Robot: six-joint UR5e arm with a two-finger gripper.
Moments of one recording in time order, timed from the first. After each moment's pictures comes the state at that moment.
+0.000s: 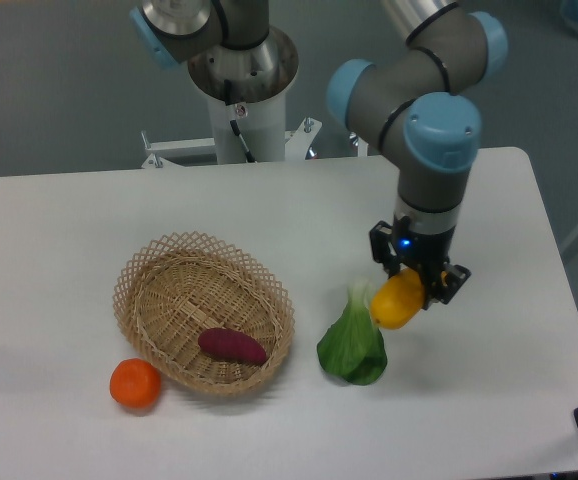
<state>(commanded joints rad) 2.68 -1.93 -1.59 -1.02 1.50 1.50</state>
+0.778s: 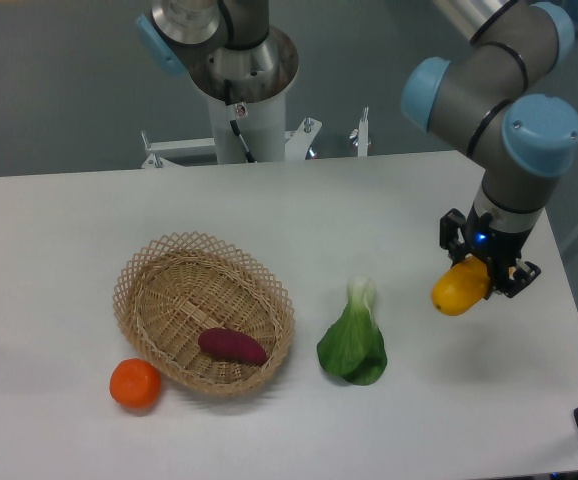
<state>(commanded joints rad) 2.73 -2.03 -1.41 -1.19 1.53 1.59</state>
